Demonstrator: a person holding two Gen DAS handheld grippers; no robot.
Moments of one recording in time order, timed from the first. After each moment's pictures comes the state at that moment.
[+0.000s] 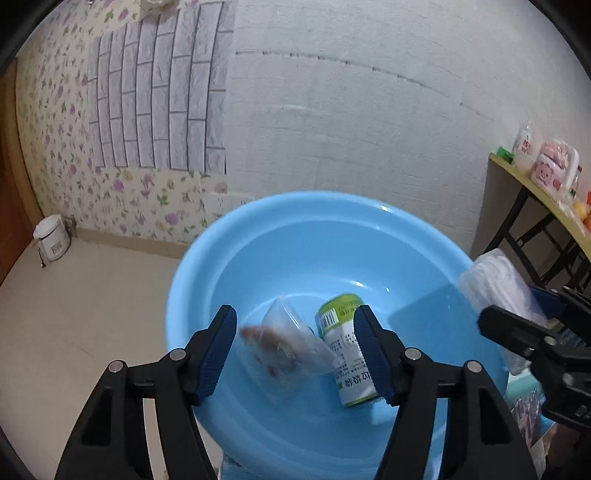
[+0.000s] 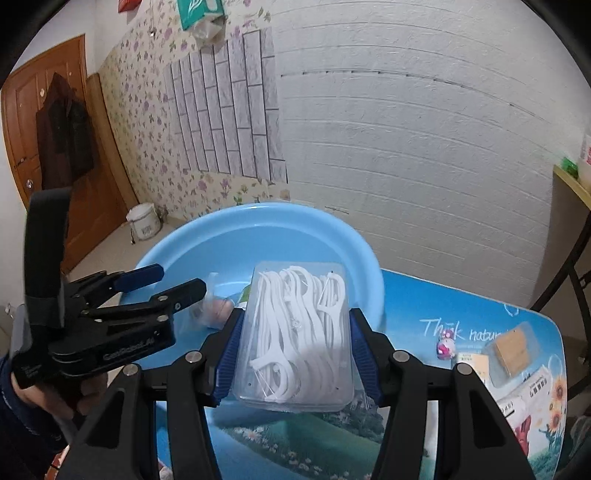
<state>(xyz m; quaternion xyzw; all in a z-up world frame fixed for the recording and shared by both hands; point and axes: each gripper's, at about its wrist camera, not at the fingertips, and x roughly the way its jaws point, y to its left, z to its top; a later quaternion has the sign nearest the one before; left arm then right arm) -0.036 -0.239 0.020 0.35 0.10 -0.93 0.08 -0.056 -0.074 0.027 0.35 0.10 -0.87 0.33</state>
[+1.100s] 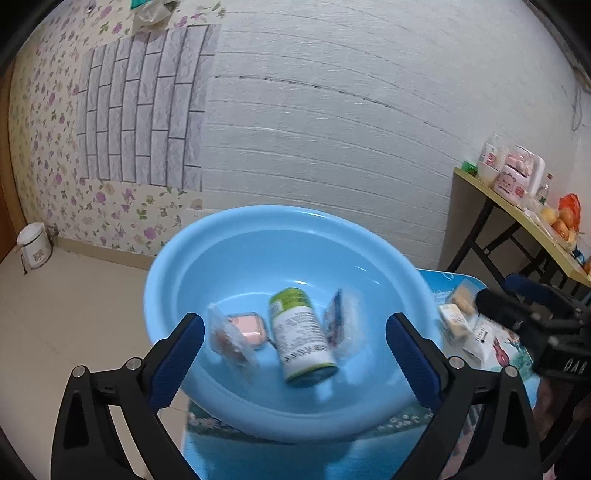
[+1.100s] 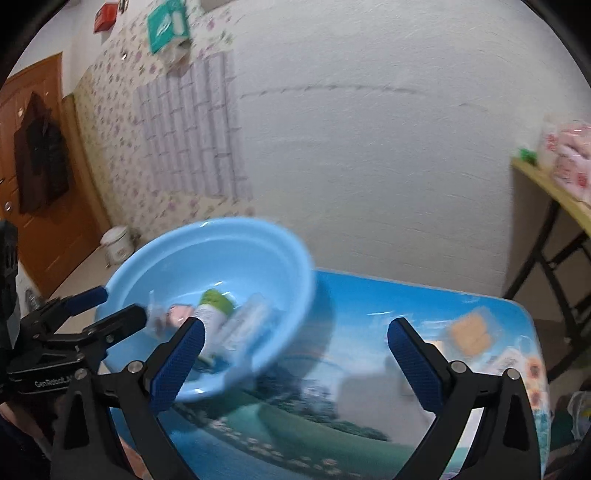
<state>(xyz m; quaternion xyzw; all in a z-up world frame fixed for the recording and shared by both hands) -0.001 -0.205 0.042 0.31 0.11 -0.94 0.03 -0.040 0.012 0.049 0.31 0.06 -0.92 0.25</state>
